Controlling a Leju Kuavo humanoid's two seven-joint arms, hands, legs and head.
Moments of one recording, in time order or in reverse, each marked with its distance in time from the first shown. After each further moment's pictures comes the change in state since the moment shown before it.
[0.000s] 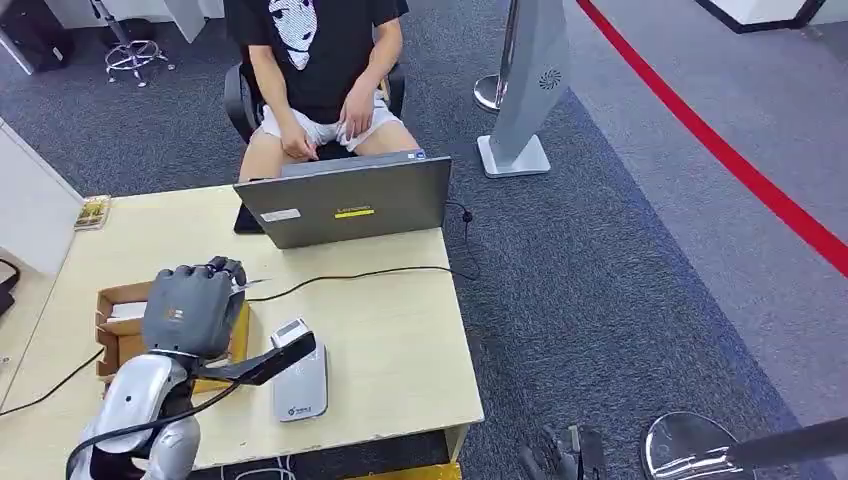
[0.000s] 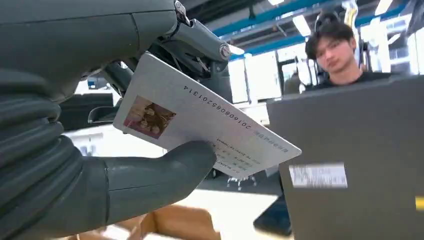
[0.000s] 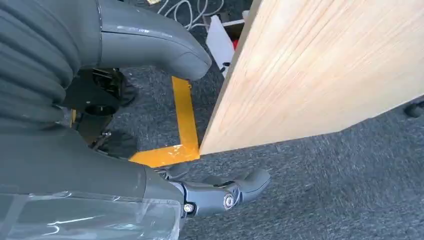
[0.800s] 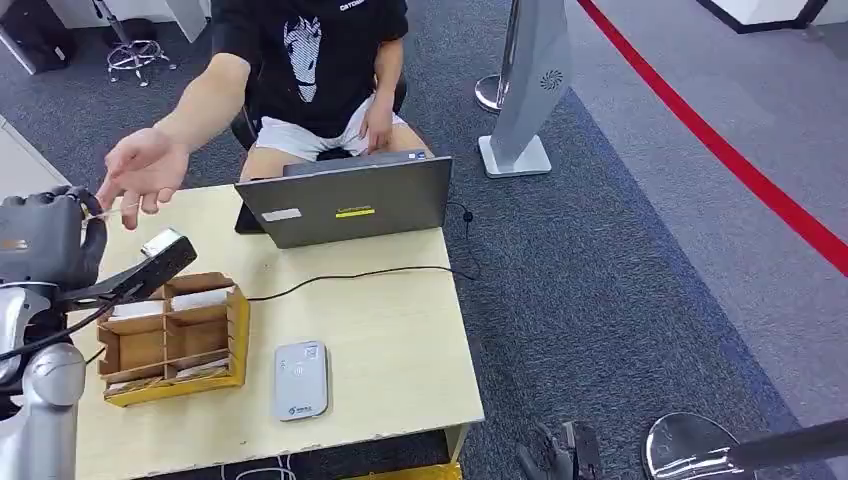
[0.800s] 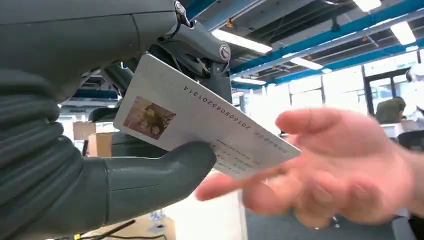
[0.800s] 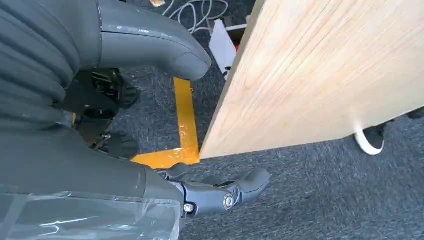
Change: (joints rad) left arm -0.235 0.167 0.237 0.065 0.077 -0.080 0.064; right arm -0.011 0.002 0.026 0.001 -0.002 -0.002 0.015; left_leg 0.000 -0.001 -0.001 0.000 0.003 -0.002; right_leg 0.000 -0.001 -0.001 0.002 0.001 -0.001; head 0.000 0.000
